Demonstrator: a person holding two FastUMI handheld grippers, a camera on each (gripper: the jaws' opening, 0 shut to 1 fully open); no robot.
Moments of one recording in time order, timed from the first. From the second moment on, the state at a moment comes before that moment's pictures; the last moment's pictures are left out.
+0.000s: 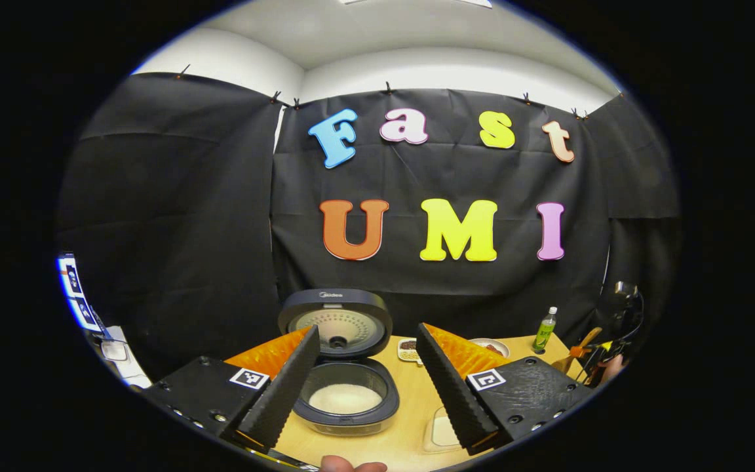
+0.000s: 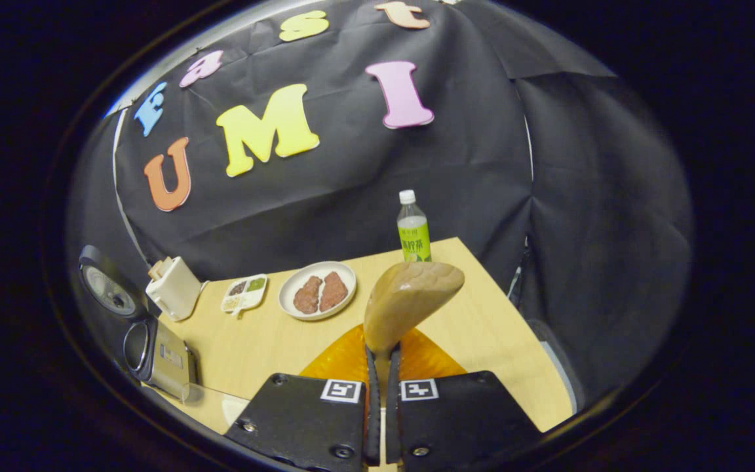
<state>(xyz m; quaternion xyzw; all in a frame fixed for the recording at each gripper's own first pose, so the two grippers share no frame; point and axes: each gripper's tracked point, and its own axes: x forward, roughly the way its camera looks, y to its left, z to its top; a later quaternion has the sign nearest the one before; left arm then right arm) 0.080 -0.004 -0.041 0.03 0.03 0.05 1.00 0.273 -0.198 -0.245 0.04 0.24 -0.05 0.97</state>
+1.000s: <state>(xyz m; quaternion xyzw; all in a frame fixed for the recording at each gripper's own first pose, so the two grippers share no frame) -0.047 0.127 -0.088 0.04 0.00 -0.01 1.00 0.090 0.026 -0.158 -0.03 0.22 -0.02 0.97</state>
